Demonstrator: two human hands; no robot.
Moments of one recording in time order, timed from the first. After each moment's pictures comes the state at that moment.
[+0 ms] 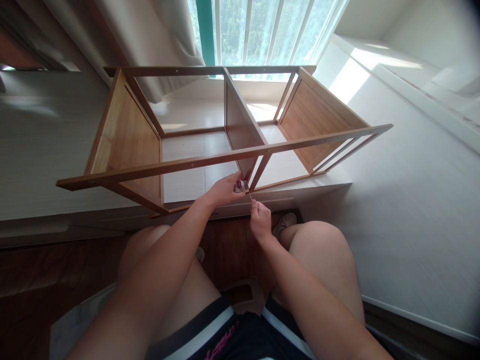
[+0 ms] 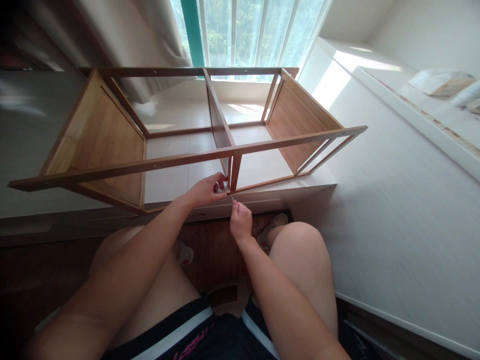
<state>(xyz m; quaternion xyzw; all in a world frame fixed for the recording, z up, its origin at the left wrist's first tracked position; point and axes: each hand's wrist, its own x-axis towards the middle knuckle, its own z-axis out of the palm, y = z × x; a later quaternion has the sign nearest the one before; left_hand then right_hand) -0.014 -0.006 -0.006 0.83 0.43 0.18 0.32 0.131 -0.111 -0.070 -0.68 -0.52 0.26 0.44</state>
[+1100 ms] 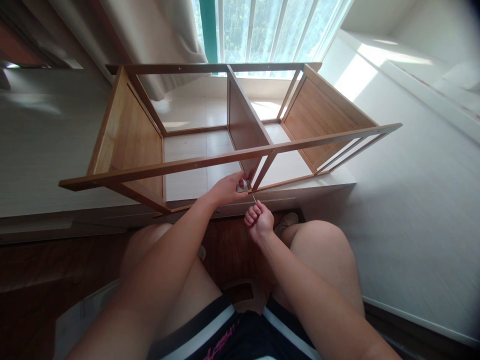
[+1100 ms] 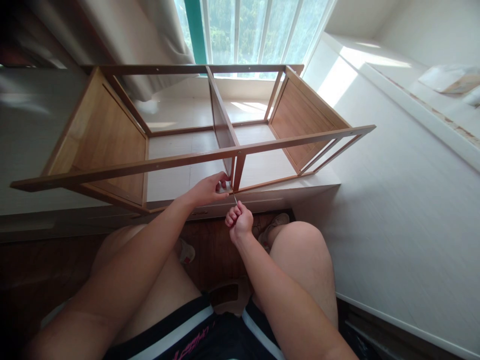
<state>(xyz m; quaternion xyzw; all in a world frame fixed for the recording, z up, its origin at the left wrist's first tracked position) -0.014 -0.007 -0.004 0.82 0.43 0.18 0.32 0.114 -0.107 -0.054 -0.45 -0.12 0.67 0.58</state>
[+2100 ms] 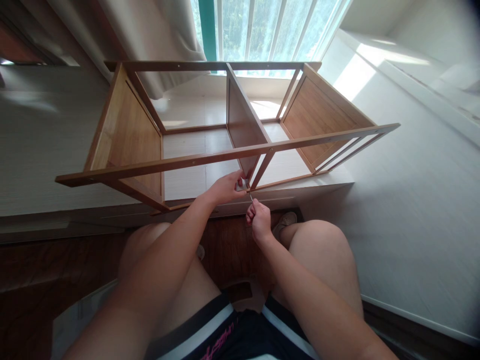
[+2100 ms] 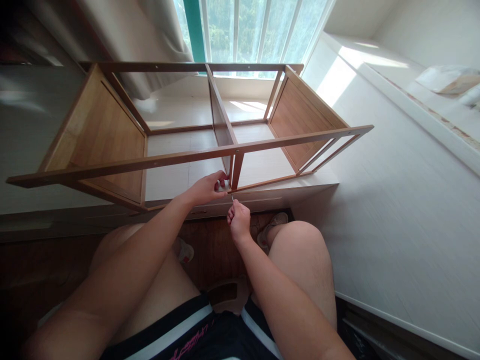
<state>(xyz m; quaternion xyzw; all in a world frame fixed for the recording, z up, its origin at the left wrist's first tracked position) -0.015 -0.006 -0.009 0.83 0.42 0.19 0.32 0.113 -0.110 -0.066 -0.49 -0.24 0.57 0.61</state>
